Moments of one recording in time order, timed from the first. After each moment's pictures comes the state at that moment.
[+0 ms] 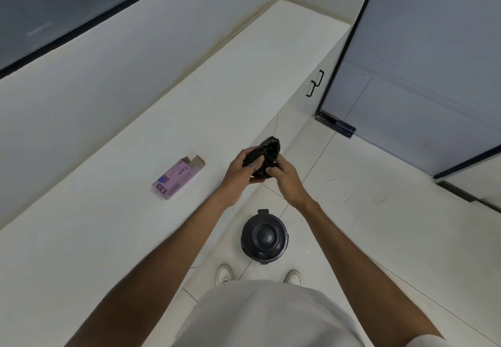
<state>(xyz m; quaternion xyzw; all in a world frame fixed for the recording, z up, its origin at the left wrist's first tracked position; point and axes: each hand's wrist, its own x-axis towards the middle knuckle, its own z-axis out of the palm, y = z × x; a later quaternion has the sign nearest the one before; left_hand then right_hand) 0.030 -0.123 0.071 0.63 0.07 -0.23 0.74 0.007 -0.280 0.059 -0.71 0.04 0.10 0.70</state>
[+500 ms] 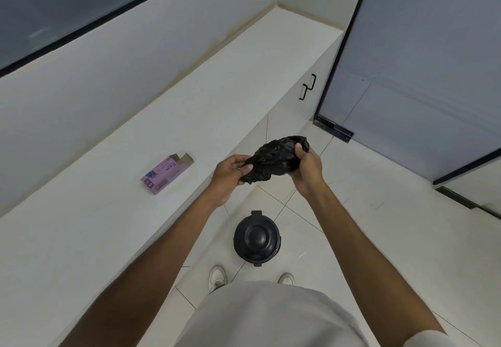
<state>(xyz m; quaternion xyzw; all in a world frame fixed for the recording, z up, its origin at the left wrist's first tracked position) 0.006 -0.151 0.065 0.66 0.11 -0.19 0.71 0.012 -0.362 0.083 -0.44 0.29 0.04 0.85</state>
